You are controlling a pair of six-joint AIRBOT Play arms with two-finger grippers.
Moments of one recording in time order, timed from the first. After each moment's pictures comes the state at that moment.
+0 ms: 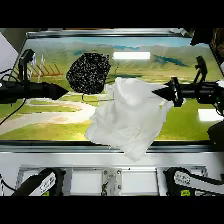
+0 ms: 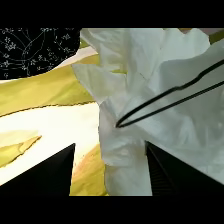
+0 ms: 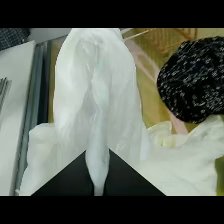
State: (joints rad) left arm 0.19 -1.09 1.13 0.80 -1.26 -0.94; right arm -0.31 -1.36 1.12 -0.16 1.66 -0.08
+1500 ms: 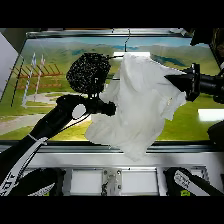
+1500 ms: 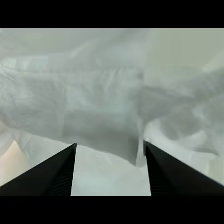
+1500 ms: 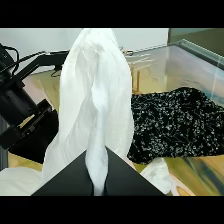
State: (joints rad) left arm -0.67 -1.20 1.07 1.41 -0.79 -1.77; right arm -0.37 -1.16 1.12 -0.04 1.57 -0.01
